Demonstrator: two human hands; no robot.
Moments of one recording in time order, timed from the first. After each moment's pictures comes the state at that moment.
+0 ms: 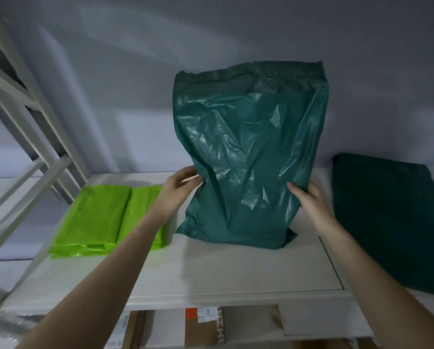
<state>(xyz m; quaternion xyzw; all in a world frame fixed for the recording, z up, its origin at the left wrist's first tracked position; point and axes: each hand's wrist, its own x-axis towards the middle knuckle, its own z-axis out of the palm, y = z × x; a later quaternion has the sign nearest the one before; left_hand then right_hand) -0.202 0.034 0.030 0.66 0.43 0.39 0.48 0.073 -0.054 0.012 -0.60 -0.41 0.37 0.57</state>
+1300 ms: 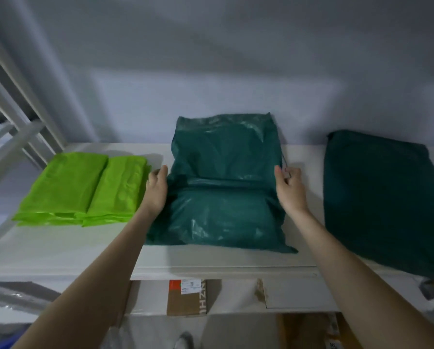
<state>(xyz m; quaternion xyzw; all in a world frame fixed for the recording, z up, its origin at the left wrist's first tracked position) -0.186 0.024 -0.050 0.51 0.63 0.37 0.45 0.078 -0.048 -0.042 -0.75 -0.39 0.25 0.47</state>
